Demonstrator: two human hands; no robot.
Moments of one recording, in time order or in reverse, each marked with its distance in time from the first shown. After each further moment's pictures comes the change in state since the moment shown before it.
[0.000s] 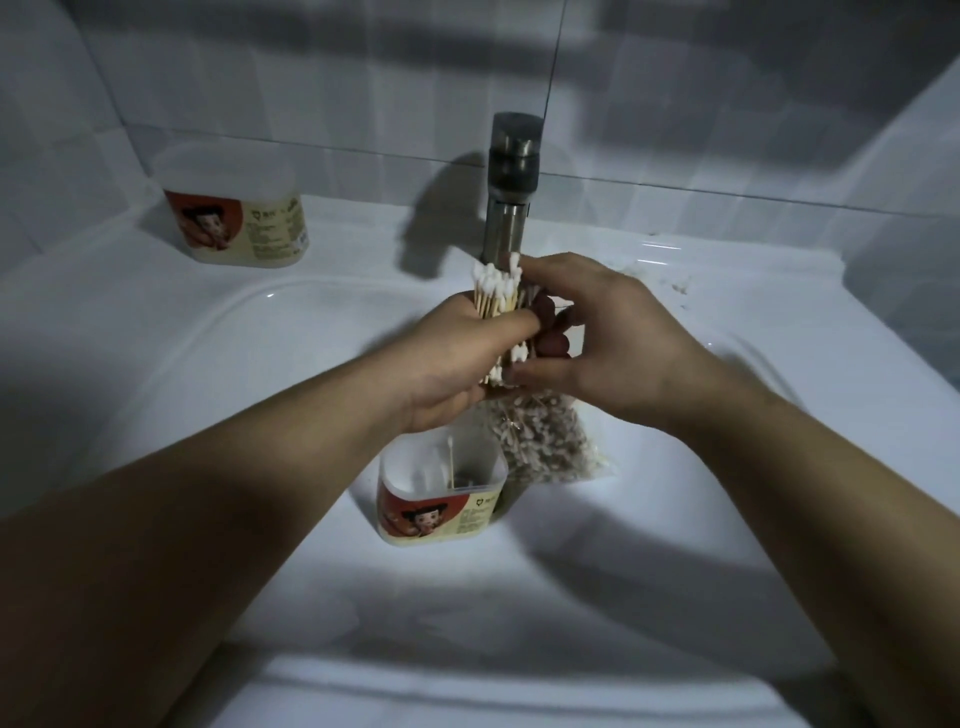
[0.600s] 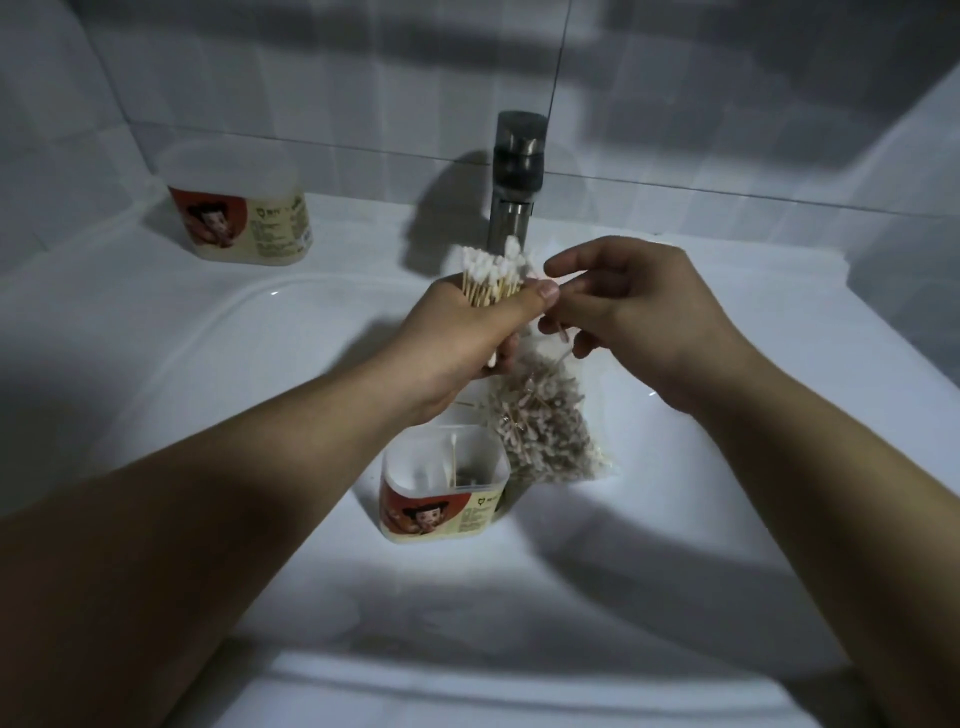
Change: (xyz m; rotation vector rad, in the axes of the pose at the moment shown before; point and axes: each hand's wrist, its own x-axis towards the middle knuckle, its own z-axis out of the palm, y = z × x) left_hand 0.007 -0.005 -0.006 0.127 0.206 0.139; right_hand 0.003 -0.009 -0.011 0.573 0.216 0.326
